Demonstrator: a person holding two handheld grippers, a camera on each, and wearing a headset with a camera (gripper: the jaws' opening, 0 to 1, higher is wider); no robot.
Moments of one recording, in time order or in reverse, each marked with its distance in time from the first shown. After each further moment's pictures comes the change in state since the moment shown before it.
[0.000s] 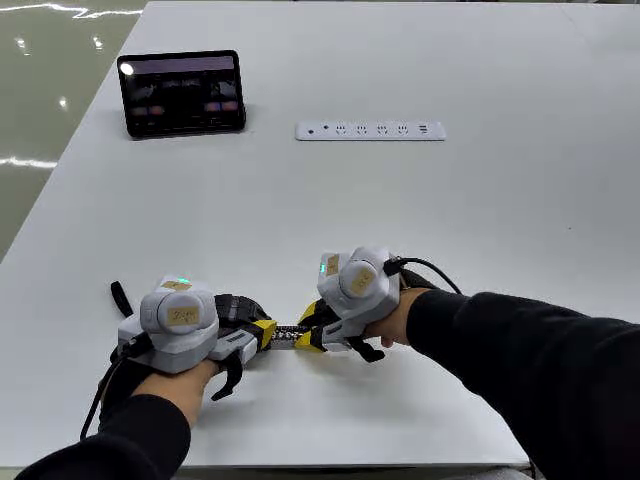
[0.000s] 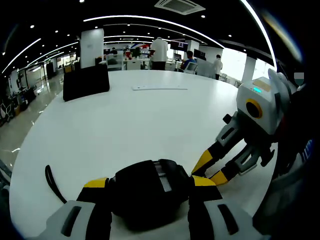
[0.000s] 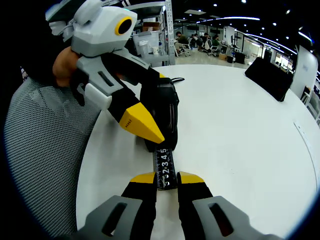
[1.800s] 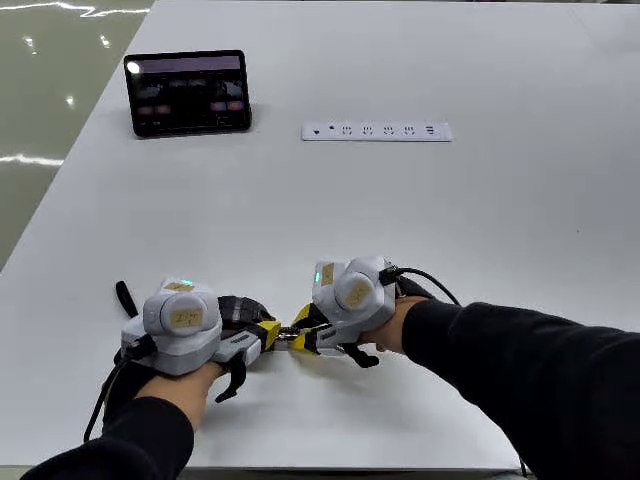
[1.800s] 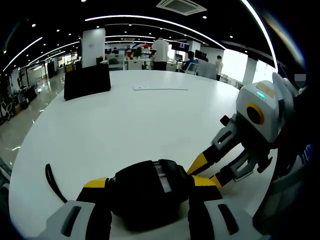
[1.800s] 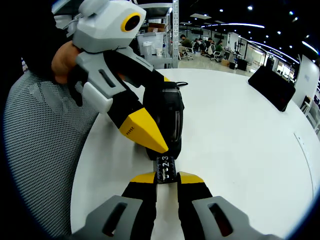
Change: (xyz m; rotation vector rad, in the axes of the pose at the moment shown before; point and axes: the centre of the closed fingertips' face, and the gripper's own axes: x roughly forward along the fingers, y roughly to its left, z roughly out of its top) left arm -0.001 0.000 0.001 -0.012 -0.002 0.004; right arm 0.011 0.002 0.010 -0.060 -0.023 -0.015
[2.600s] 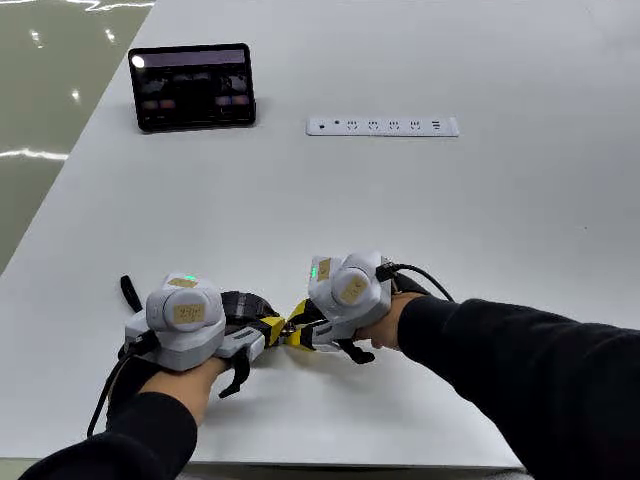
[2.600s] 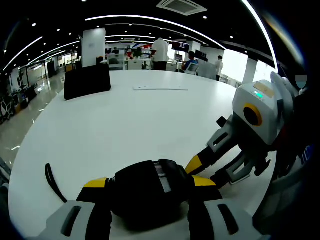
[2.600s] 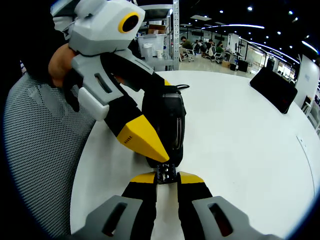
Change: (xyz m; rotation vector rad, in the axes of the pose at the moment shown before) left arm 0.000 0.000 -0.001 -0.004 0.000 -0.002; right arm 0.008 0.001 0.008 0.000 -0.017 0.009
